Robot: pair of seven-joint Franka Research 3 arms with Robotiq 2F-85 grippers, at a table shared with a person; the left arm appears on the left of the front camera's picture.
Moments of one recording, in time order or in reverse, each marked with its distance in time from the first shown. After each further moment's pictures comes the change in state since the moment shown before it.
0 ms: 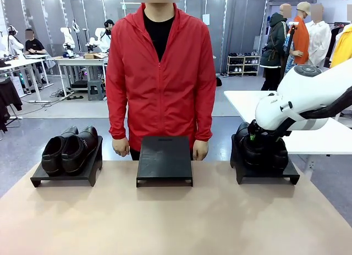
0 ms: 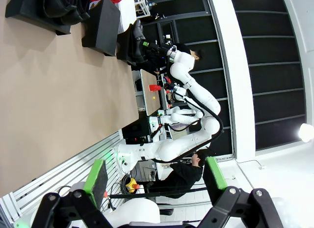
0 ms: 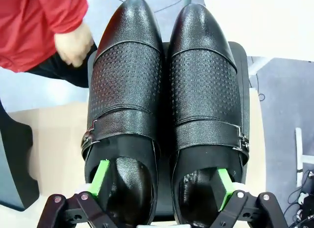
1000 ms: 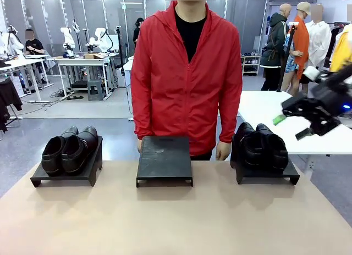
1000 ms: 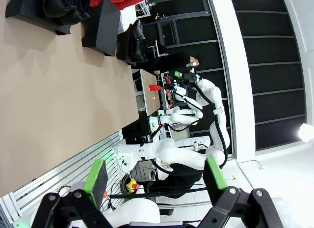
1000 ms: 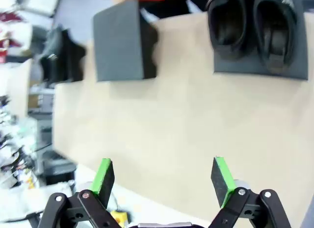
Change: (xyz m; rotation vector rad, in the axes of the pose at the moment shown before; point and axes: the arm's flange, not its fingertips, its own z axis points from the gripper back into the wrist) left arm 0.000 0.000 0.000 0.000 0.000 0.000; right arm -0.119 -0.052 0.220 0.580 0.178 -0.069
